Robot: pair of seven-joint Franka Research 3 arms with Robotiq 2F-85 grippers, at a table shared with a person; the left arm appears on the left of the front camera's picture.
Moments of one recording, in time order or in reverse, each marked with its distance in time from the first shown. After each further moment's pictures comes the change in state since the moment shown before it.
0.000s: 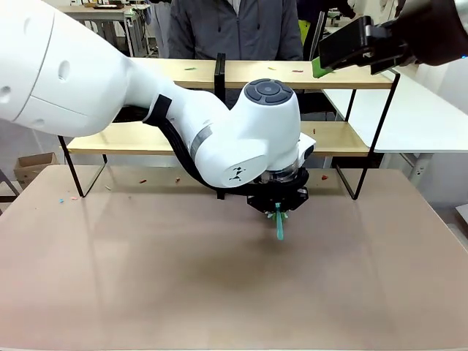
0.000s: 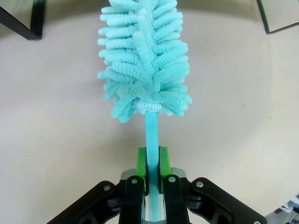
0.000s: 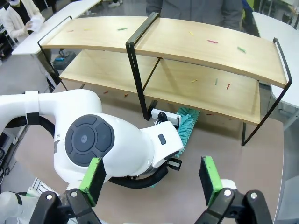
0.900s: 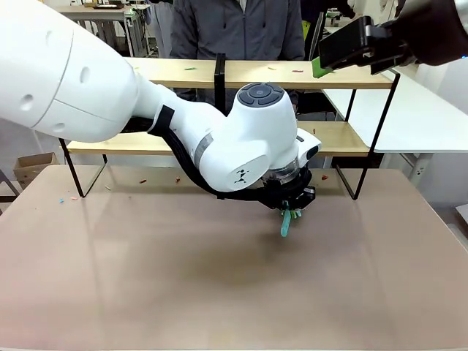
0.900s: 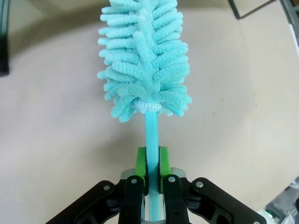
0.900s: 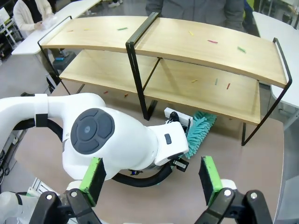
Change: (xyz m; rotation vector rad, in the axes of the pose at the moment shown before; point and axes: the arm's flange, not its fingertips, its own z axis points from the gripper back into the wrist) left arm 0.014 -0.008 -0.011 -0.119 -0.002 -0.168; right arm 0.000 0.000 0.000 0.000 0.000 0.000
